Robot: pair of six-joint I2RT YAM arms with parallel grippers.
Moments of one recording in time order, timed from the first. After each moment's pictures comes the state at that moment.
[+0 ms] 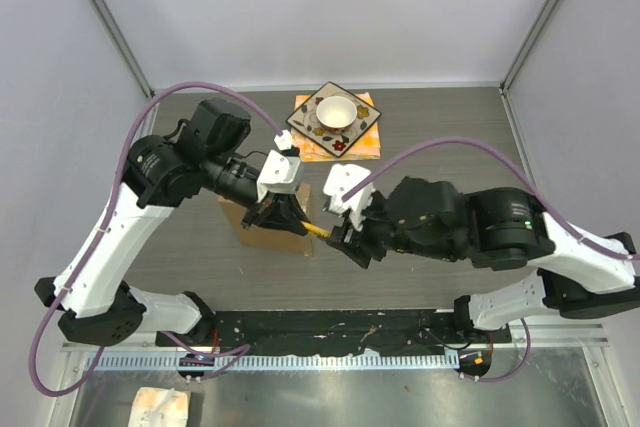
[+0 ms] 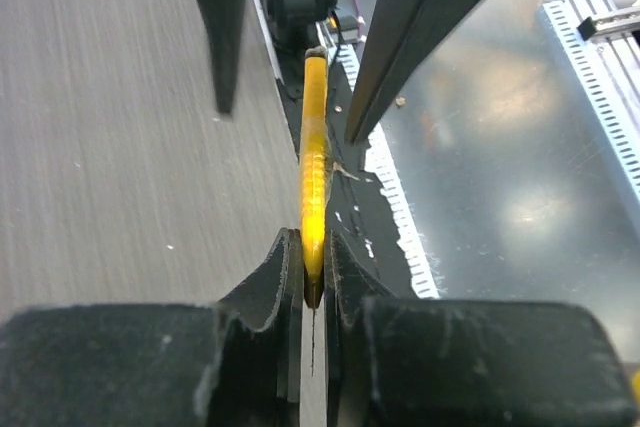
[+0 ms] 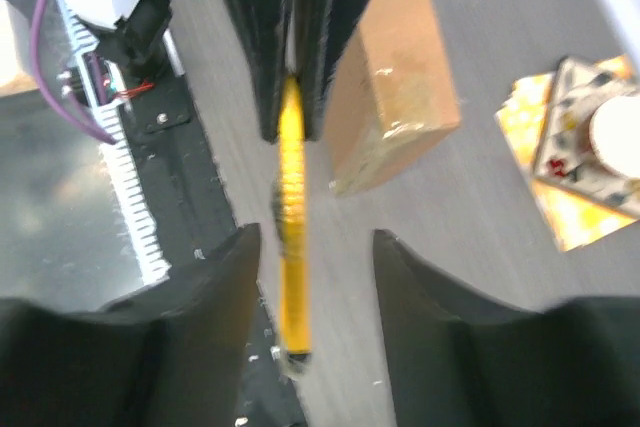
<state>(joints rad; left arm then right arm) -0.77 1.31 1.88 -1.33 0.96 0.65 1.48 1.29 1.85 -1.12 0.33 0.02</state>
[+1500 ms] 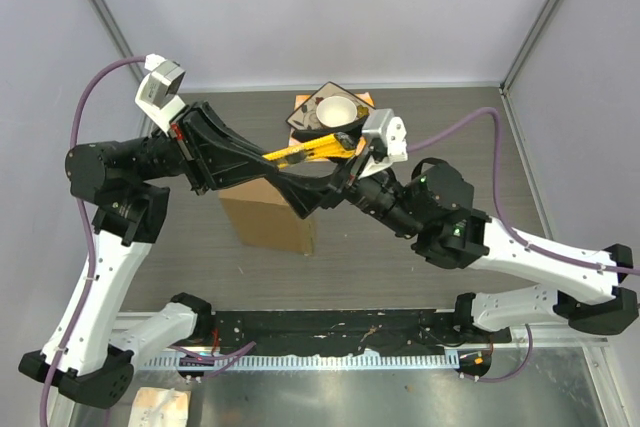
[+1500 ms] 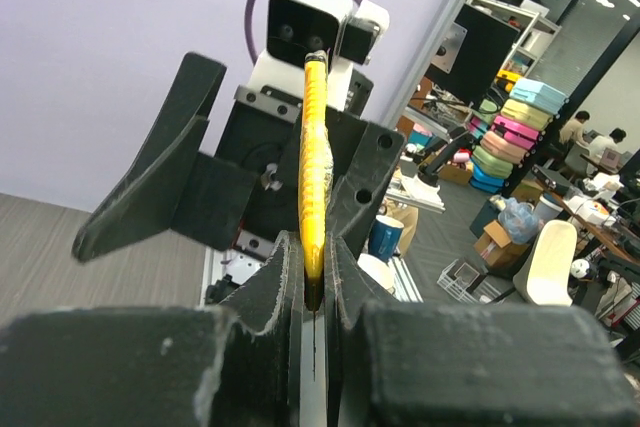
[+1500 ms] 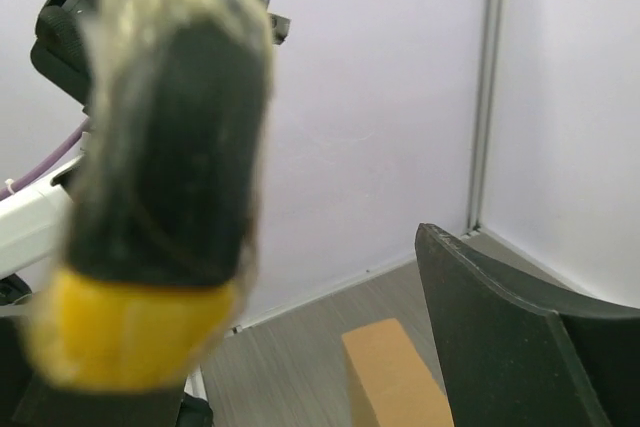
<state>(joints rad) -0.38 0.98 1.34 0.40 1.11 -1.14 1.28 1.14 1.32 0.26 0.20 0.02</state>
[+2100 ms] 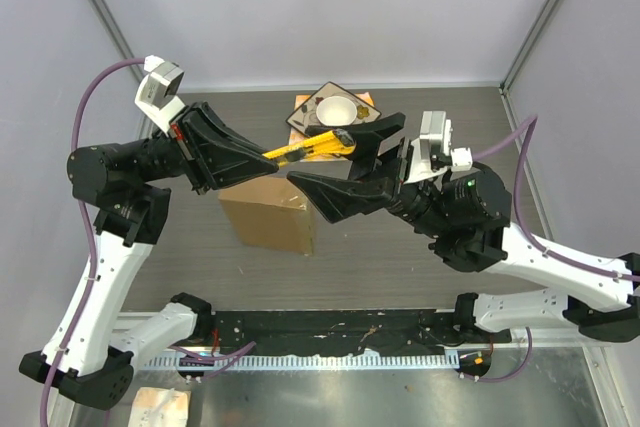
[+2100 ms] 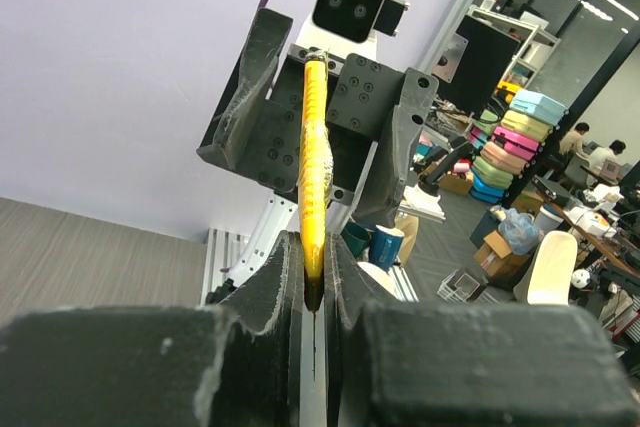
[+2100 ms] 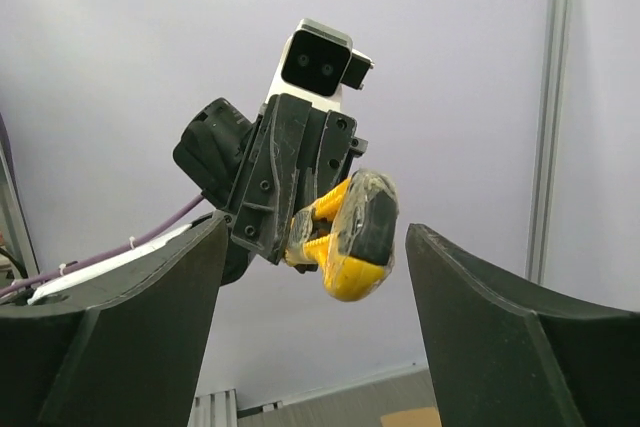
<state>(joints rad) -0.38 0.96 1.32 0.43 1.08 -1.16 1.26 1.08 1.27 0.44 0.01 0.06</state>
